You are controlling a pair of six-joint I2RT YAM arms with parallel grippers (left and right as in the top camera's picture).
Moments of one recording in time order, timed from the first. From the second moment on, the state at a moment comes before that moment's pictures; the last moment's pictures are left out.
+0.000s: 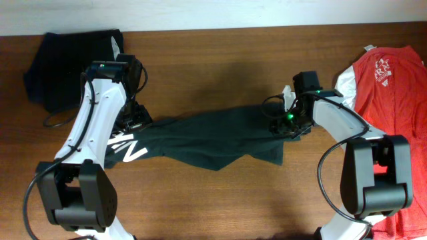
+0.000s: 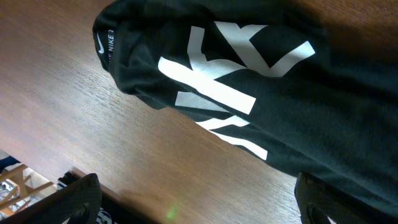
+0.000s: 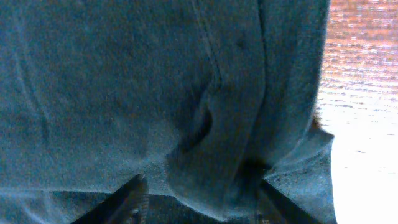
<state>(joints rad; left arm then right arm) -0.10 1.85 1.61 -1.45 -0.27 -0.58 0.06 1.87 1.18 -0.72 -0.26 0.09</state>
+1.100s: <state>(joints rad) -0.10 1.57 1.41 -1.31 0.05 -0.38 -0.37 1.51 1.74 -1.39 -0.15 0.21</state>
